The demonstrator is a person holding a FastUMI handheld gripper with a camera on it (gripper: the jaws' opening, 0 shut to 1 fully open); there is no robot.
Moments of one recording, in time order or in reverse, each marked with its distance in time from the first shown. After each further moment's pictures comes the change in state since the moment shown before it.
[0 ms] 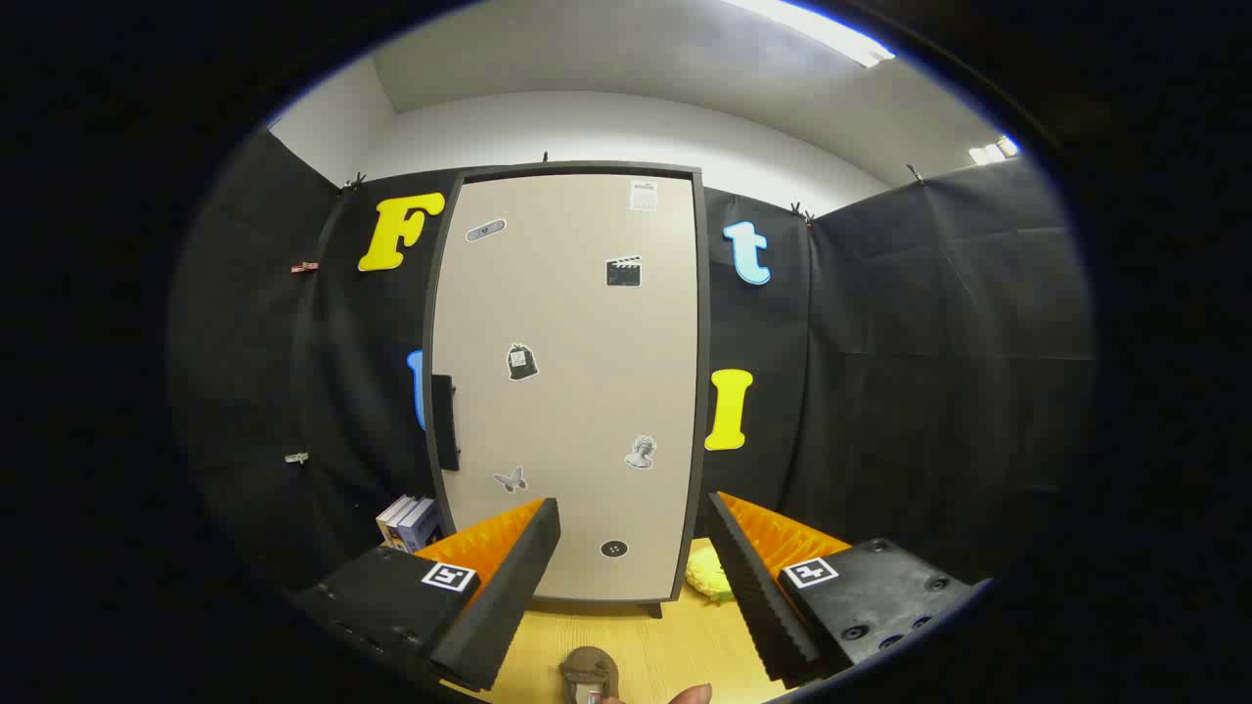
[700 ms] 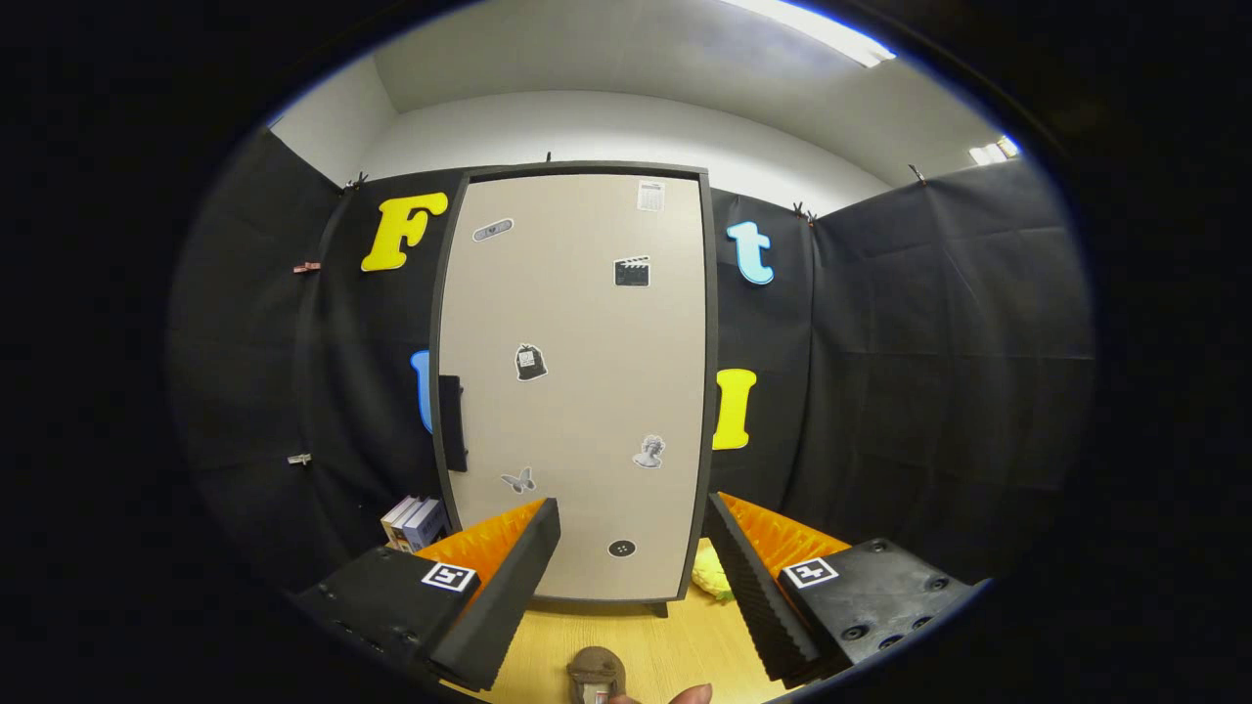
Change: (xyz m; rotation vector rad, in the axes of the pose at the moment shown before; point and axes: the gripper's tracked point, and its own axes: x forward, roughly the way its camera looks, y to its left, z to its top) arm -0.001 0.014 -0.003 0.008 0.007 0.012
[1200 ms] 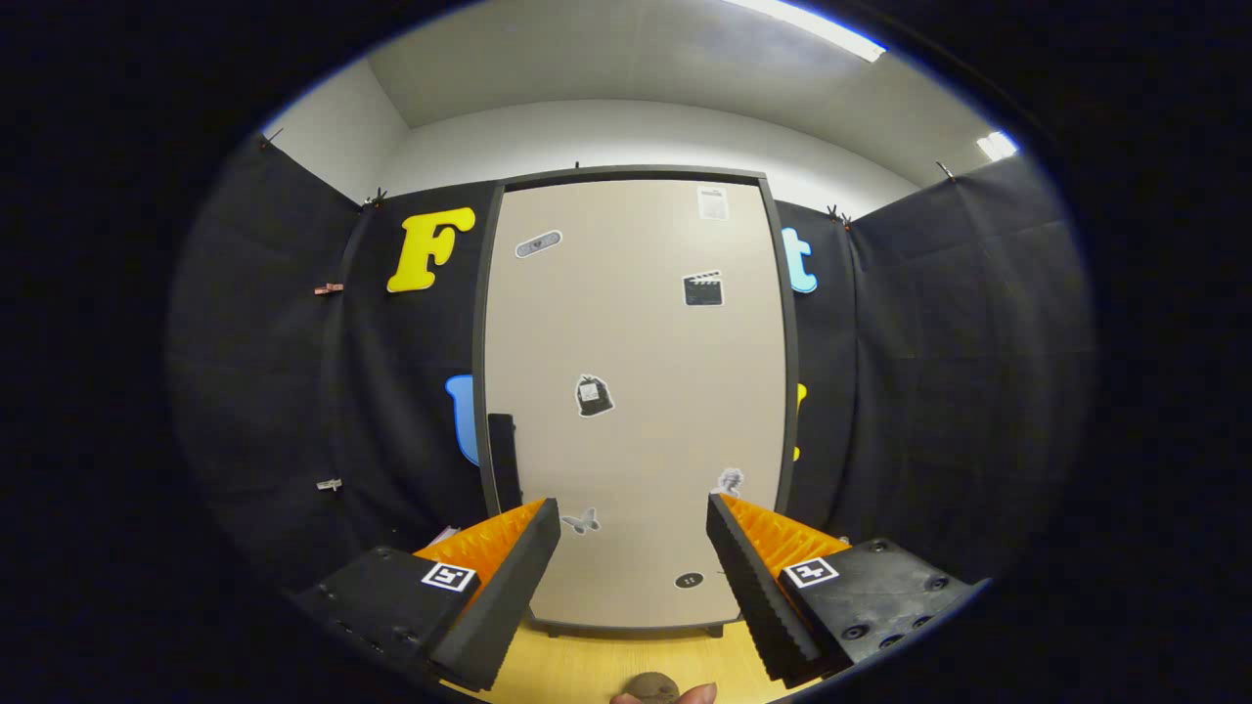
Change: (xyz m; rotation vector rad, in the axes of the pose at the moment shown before) arm 0.055 0.089 0.027 0.040 -0.051 0.107
